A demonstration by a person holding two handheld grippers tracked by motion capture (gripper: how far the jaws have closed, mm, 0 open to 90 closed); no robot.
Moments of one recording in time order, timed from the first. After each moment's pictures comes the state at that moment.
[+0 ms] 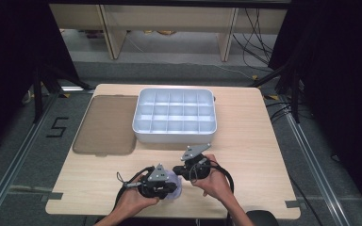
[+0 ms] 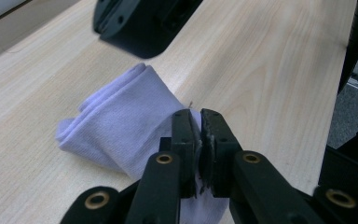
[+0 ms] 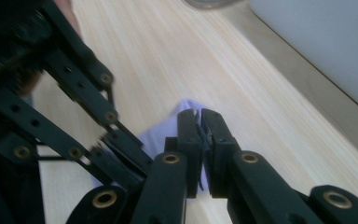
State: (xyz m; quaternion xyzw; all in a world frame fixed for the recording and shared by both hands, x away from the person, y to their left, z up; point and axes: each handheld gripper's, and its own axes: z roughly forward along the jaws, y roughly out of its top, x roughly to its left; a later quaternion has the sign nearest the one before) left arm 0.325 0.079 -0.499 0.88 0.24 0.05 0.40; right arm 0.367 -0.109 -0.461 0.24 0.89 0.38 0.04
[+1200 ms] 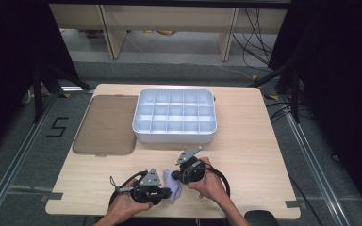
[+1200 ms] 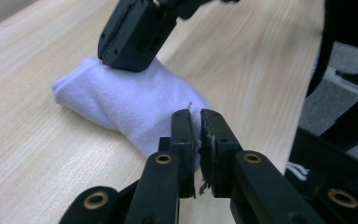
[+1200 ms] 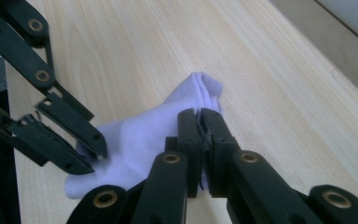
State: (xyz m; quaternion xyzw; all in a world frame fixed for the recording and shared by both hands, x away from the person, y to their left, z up) left arm 0.310 0.094 -0.502 0.88 0.26 0.03 0.41; right arm 0.371 -0.099 -0.485 0.24 0.91 0.34 0.03
